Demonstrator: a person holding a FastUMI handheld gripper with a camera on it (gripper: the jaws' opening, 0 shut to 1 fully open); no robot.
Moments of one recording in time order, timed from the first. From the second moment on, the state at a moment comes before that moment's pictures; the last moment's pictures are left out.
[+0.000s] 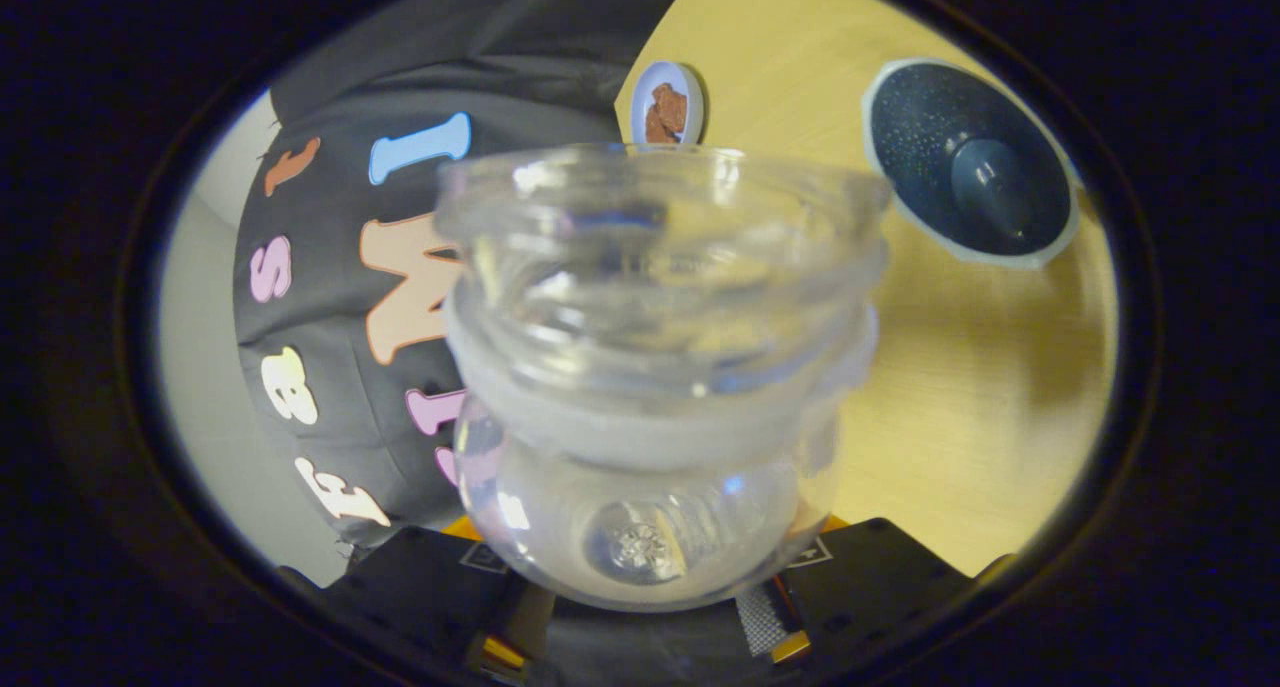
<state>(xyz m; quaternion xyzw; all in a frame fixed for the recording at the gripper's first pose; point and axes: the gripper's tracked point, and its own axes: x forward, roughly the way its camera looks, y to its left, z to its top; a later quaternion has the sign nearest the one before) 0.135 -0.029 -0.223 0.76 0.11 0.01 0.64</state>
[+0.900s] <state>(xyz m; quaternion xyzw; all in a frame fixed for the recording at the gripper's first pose) 0.133 -0.042 -0.200 0.81 0.10 0.02 0.58</state>
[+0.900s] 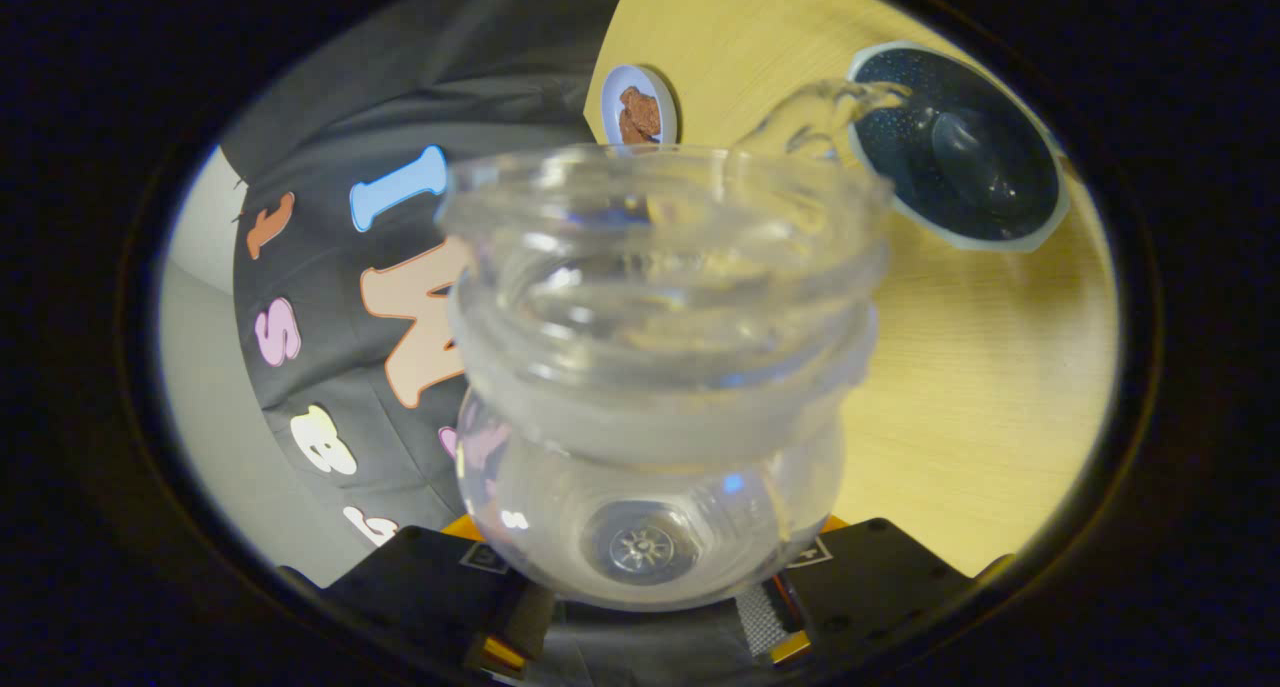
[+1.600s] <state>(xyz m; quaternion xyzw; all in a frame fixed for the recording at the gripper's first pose) 0.128 -0.039 -0.195 0.82 0.11 0.03 0.56</state>
